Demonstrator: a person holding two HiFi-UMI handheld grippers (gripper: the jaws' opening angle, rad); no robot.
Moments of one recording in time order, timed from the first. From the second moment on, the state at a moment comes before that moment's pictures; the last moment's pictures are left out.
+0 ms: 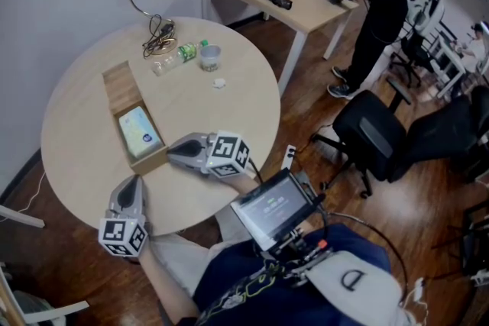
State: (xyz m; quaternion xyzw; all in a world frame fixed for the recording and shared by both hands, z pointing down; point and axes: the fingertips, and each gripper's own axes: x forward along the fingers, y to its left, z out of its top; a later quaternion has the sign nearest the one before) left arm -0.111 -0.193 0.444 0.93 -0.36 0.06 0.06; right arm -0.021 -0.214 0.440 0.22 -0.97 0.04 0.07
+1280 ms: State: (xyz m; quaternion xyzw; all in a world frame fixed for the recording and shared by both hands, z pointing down) left arm -0.119 -0.190 0.443 0.92 -0.37 0.06 0.07; right arm -0.029 -0.210 0.436 0.21 -0.97 0.04 0.06
